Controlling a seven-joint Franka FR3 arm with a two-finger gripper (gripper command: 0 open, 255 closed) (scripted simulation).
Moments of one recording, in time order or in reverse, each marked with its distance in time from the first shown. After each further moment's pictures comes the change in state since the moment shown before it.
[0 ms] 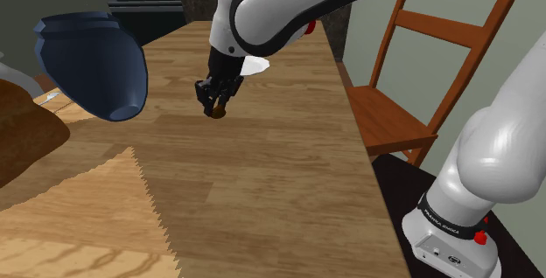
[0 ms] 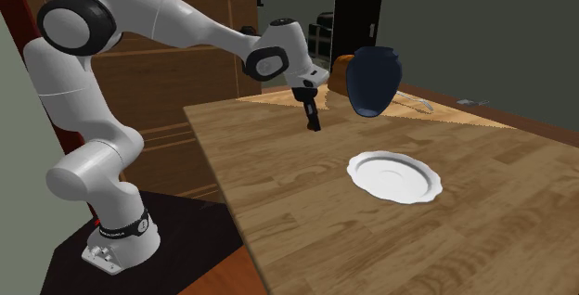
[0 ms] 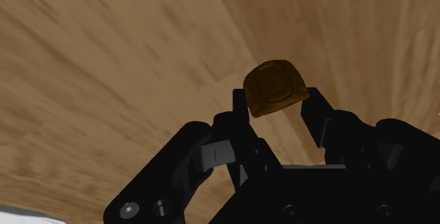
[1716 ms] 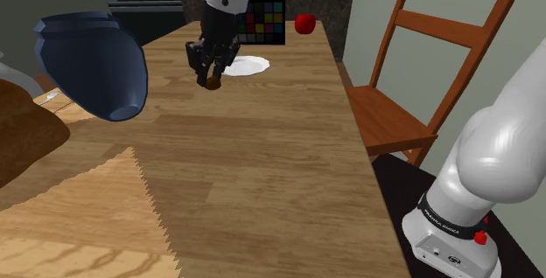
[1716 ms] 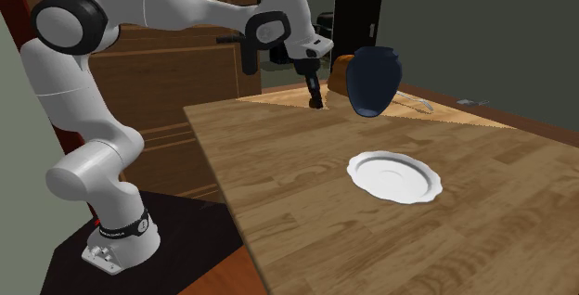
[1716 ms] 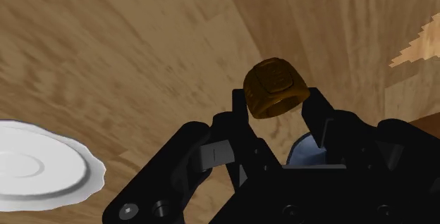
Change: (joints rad) arm -0.010 -0.027 -0.015 0.183 -0.003 -0.217 0.004
